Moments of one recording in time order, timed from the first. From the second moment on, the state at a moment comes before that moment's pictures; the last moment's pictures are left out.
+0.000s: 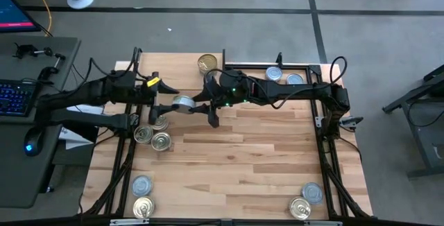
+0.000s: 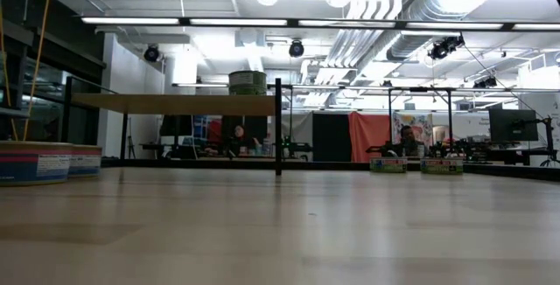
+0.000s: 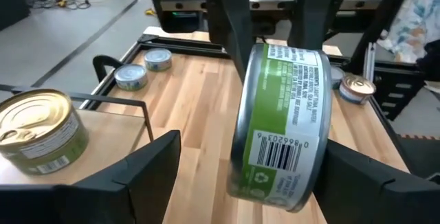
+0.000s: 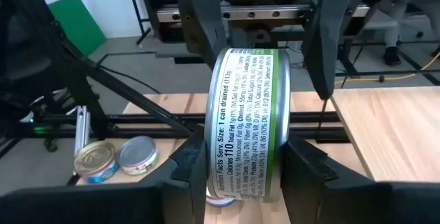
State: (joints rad) left arm 0.14 0.76 0.95 -0.55 0.04 -0.02; right arm -0.04 1.86 1.73 -0.14 -0.18 0.03
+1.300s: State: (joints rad) left arm 0.15 0.48 0.40 -0.26 -1.19 -1.40; right arm -0.14 1.69 1.73 -0.37 0.16 -0.01
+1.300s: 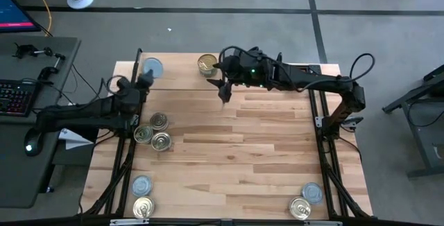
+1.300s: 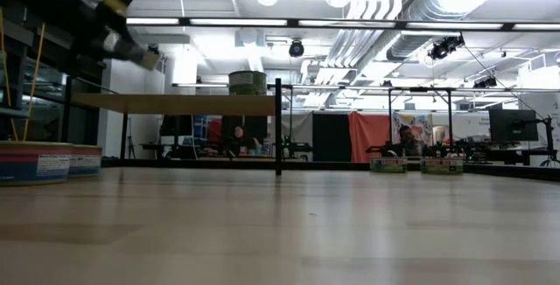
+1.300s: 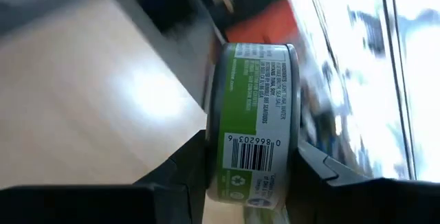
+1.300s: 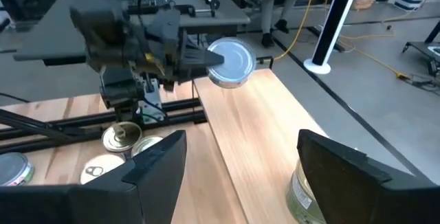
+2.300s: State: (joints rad) left arm 0.32 0.50 0.29 -0.26 -1.24 -1.73; right arm -0.15 1.69 1.73 -0.39 0.10 0.00
